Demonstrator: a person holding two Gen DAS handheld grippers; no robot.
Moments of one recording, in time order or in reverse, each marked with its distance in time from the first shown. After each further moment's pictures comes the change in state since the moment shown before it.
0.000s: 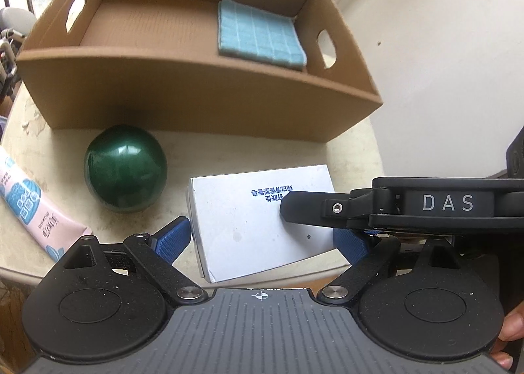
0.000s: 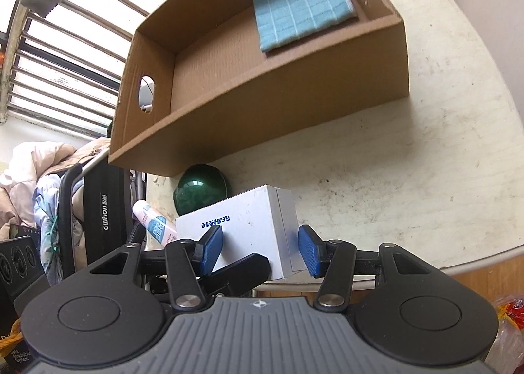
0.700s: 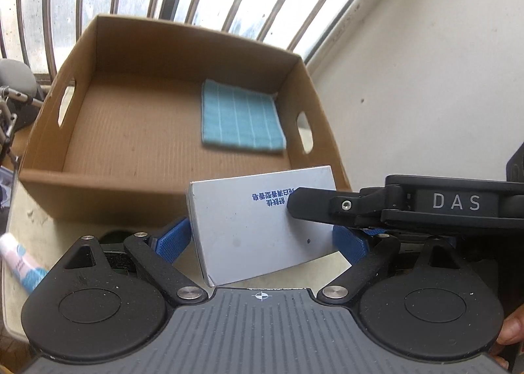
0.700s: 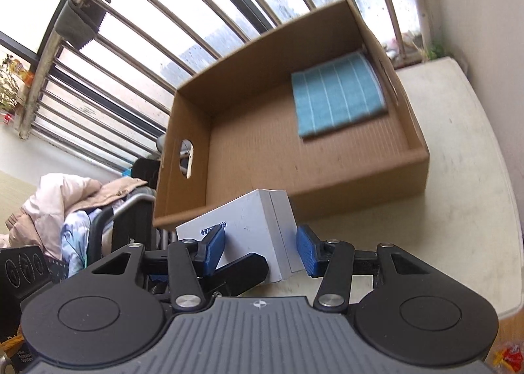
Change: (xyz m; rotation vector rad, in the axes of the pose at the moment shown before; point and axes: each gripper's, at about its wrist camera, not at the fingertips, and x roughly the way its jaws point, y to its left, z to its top) left arm -0.018 -0.022 0.071 0.018 -0.171 -0.028; right arm -0.048 0.036 0.053 -0.072 -0.162 0.051
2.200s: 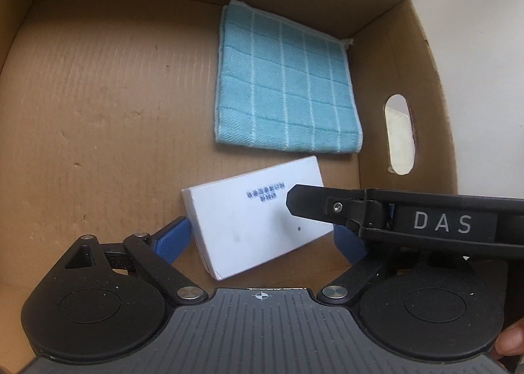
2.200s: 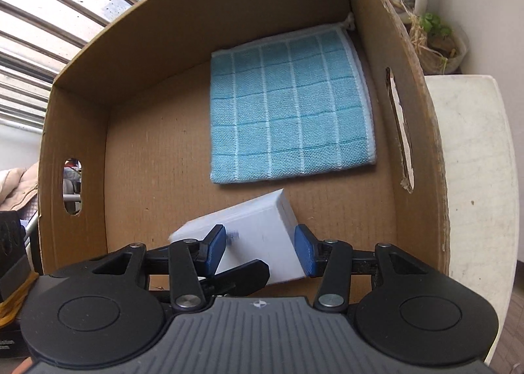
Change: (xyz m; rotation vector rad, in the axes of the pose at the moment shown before) left arm 0.197 0.043 0.077 -0.126 0.365 0.037; right arm 0.157 -0.058 0.117 -0.005 0.287 -0.205
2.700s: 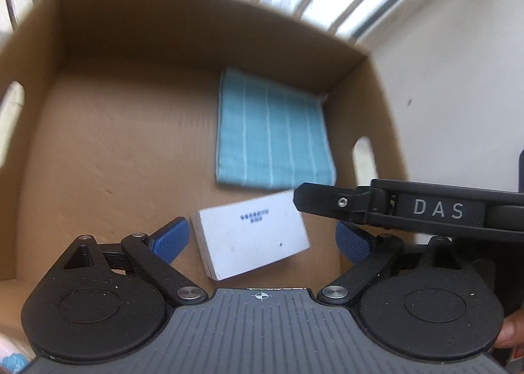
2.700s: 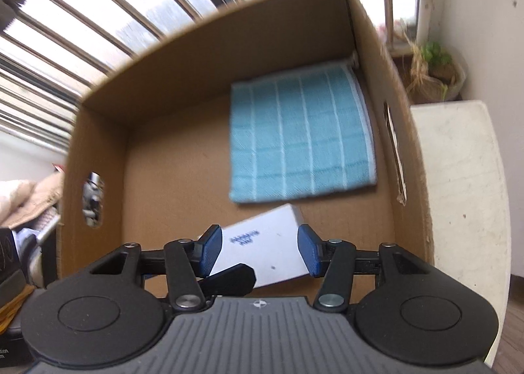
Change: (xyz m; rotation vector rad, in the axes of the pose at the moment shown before) left arm -0.068 -0.008 -0.028 0.028 -0.252 -0.002; right arm -0.040 0.011 -0.014 -0.026 -0.151 0.033
